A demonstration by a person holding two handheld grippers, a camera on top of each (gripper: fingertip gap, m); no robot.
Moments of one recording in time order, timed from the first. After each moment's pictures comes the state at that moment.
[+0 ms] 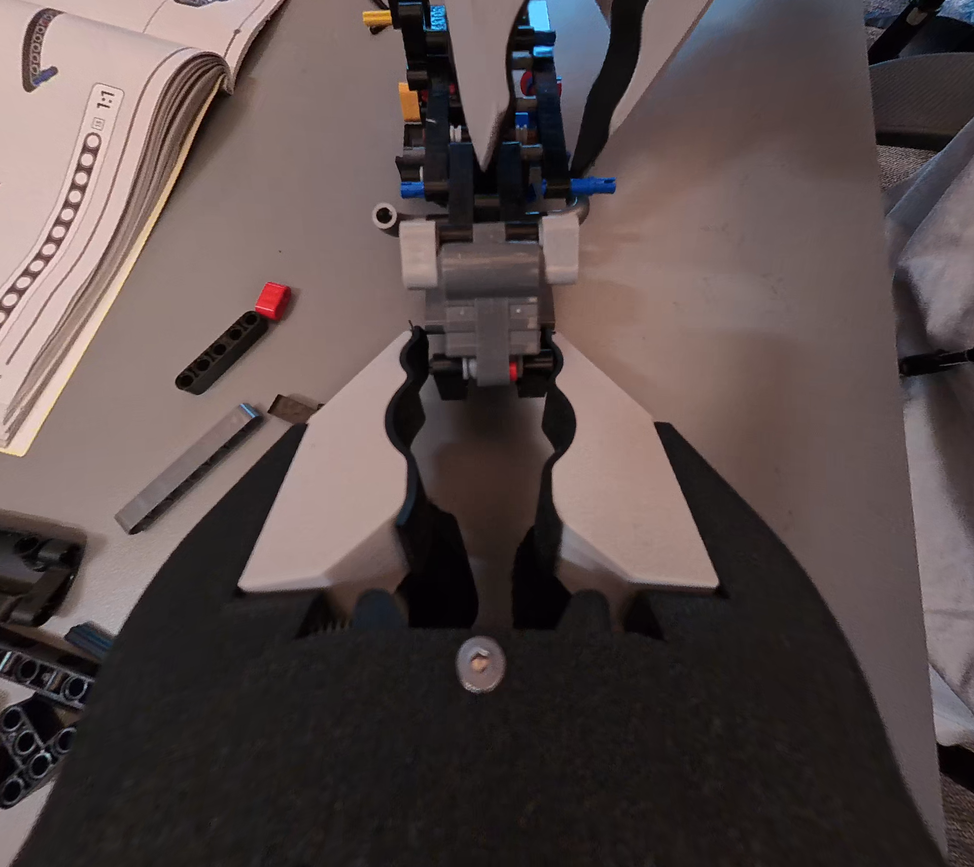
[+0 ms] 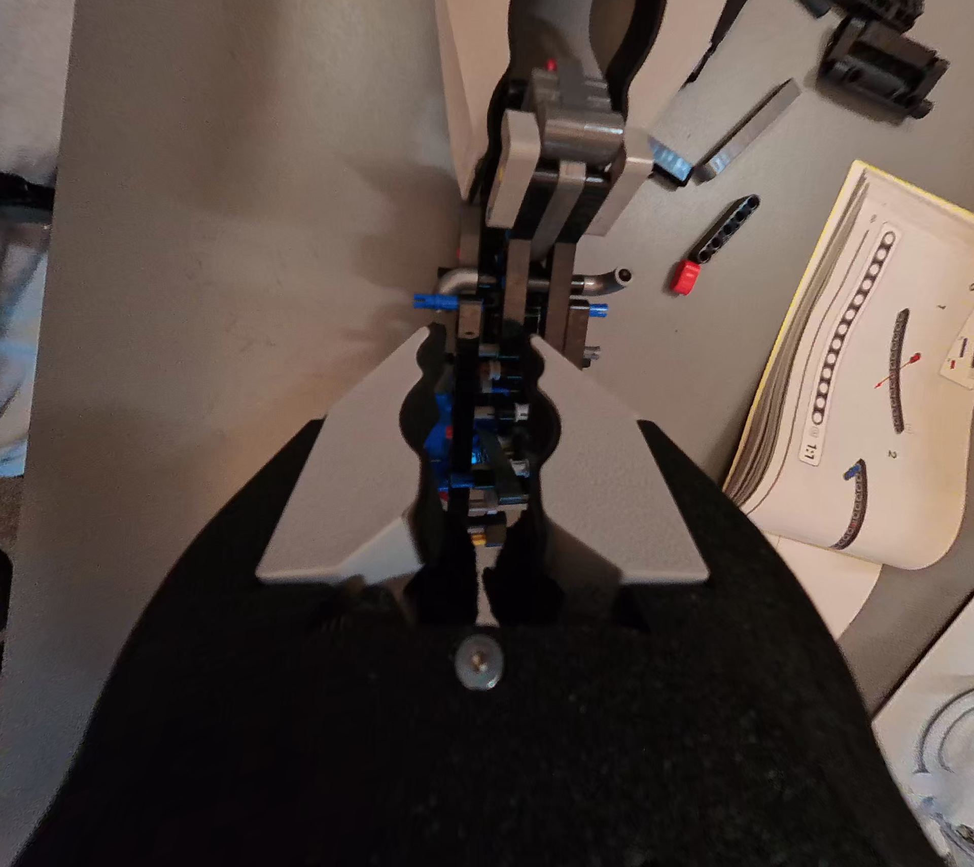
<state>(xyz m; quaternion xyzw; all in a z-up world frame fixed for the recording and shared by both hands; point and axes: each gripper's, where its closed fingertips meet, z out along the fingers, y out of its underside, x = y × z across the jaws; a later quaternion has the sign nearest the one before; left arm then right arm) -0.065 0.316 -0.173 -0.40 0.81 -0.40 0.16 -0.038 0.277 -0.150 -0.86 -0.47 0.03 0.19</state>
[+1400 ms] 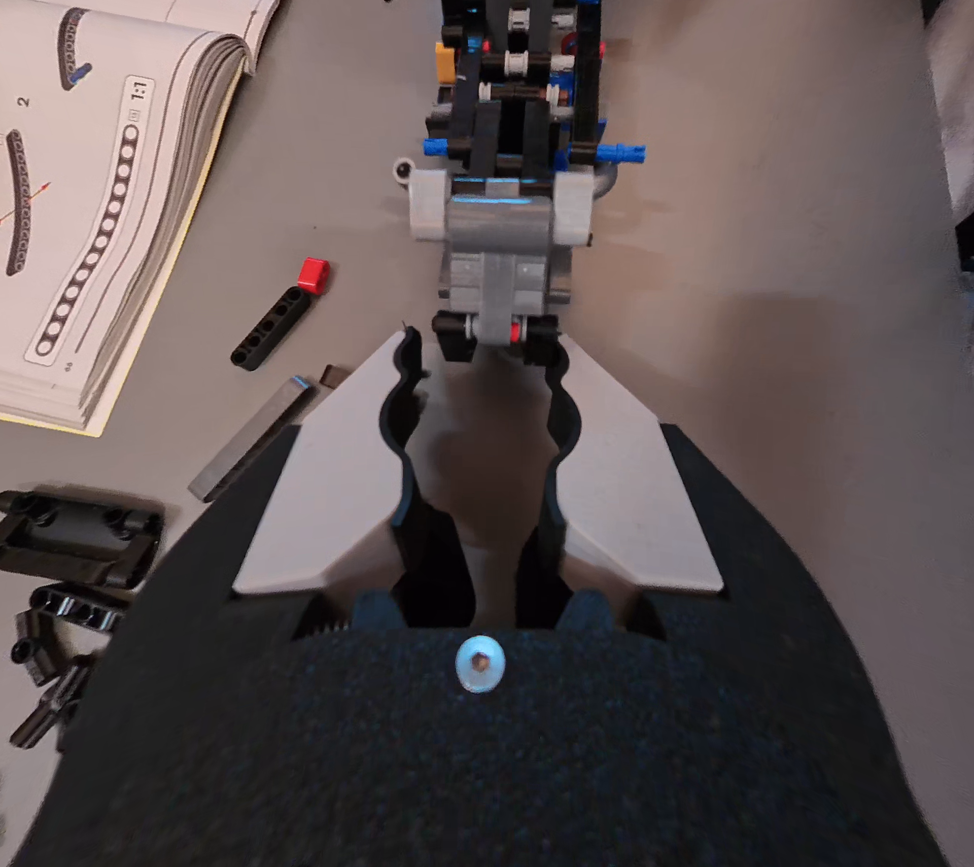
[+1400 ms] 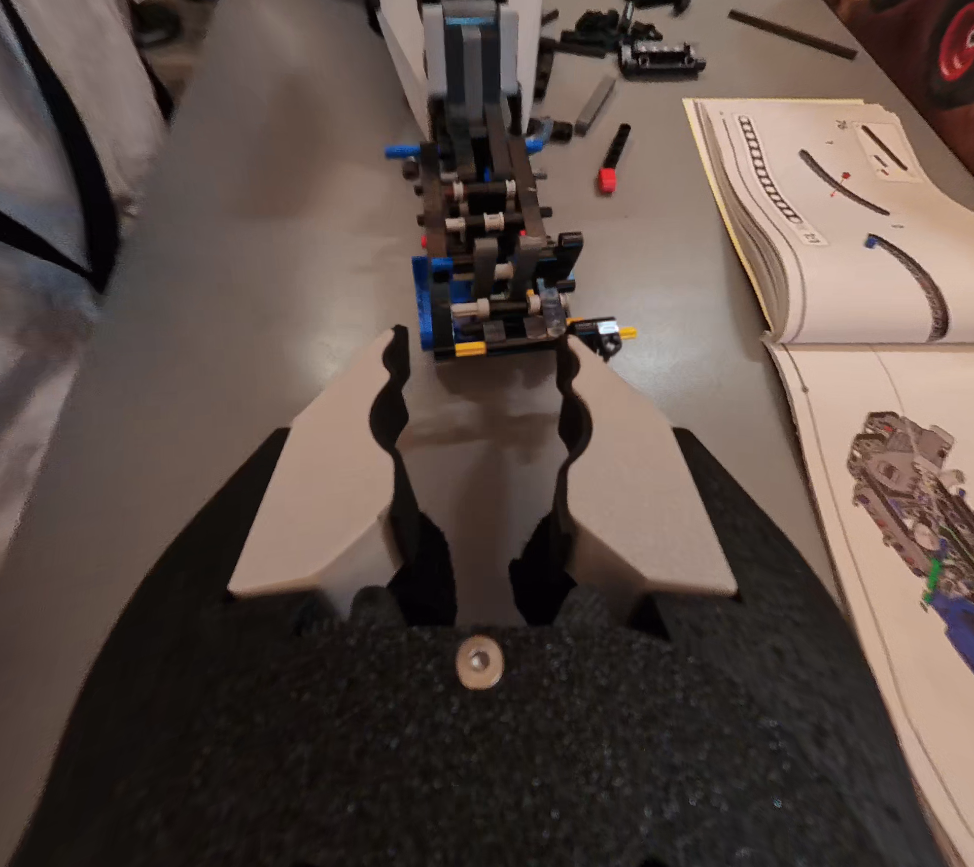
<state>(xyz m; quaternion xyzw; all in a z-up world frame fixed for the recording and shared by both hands) -0.066 0.337 -0.179 -0.37 0.83 -0.37 0.18 0.017 0.231 -0.148 -0.84 -0.28 0.13 0.45</state>
